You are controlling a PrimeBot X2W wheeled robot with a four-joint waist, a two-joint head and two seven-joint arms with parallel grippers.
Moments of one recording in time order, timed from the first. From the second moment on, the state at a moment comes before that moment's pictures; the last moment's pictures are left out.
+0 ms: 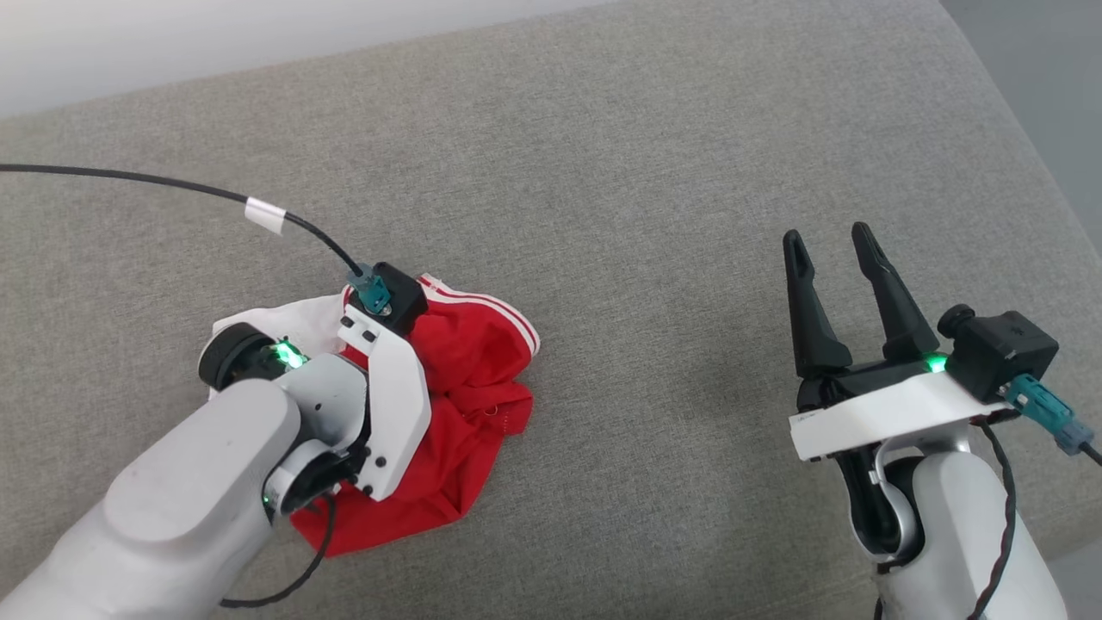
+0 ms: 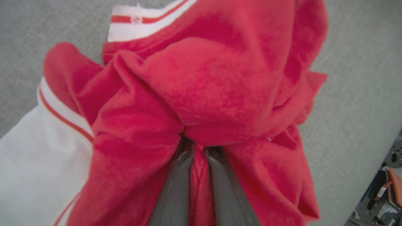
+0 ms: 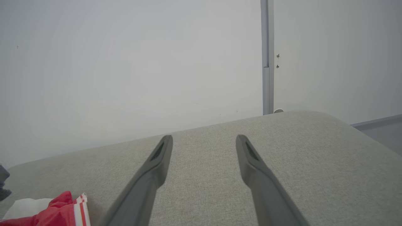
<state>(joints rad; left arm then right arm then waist) -0.72 0.57 -0.92 0.30 -0.80 -0.04 0.67 -0.30 -0.05 0.10 0.18 0.35 0.13 -0.21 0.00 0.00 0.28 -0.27</state>
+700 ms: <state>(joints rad) -0.70 0.62 -0.80 0.15 -0.83 -0.01 0.44 -0.29 -0.05 0.05 0.19 0.32 0.13 -0.21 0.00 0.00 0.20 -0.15</state>
